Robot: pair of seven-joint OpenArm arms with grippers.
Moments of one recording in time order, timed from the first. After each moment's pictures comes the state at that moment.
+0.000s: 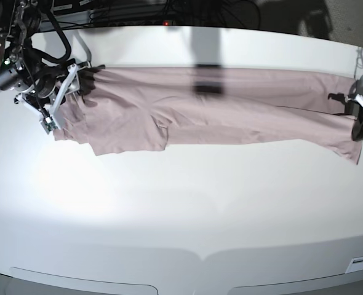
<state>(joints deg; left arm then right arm) 16.3 -29.8 -24.3 87.0 -32.7 -35.8 25.6 -17.7 21.4 18.7 112.3 28.0 33.1 -72.5</state>
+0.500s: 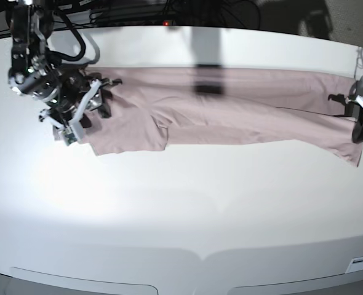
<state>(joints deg) 16.3 -29.8 -24.3 87.0 -32.7 -35.8 24.2 -13.5 21.4 7.0 98.3 20.9 33.0 -45.9</state>
